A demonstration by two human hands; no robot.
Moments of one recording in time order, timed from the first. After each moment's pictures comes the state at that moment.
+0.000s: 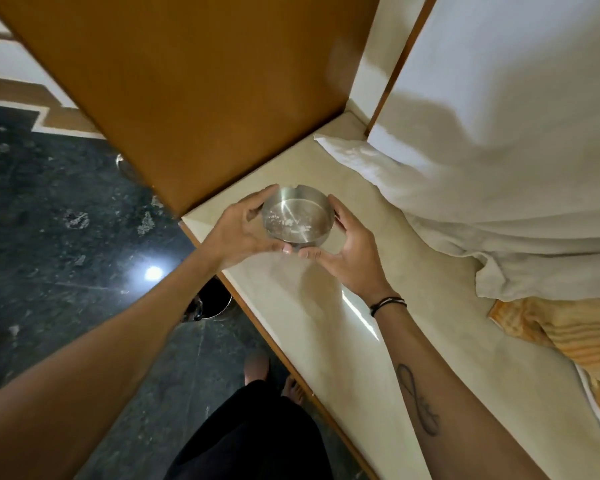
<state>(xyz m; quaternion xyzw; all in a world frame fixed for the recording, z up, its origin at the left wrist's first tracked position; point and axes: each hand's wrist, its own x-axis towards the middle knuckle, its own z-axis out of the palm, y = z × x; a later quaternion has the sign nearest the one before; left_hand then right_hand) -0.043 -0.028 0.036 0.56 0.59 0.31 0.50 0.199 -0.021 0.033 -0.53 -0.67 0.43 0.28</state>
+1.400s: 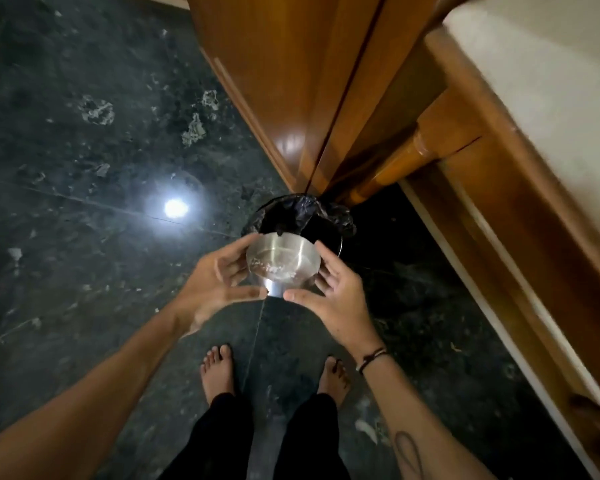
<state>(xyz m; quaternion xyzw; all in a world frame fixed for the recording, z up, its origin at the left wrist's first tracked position) -0.350 -0.224 -0.383 0.31 0.63 0.31 0.65 -0.109 -0.174 -0.372 -0.56 -0.48 0.65 0.17</state>
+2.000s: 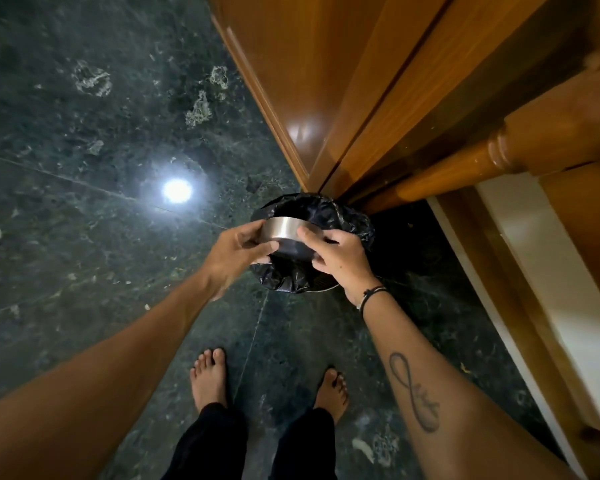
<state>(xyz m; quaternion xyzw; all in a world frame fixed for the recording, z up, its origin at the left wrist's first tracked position) -0.346 -0.155 -0.472 0.26 0.68 0.32 0.61 -0.152 -0.078 -0.456 -0.66 -0.41 0.62 0.10</state>
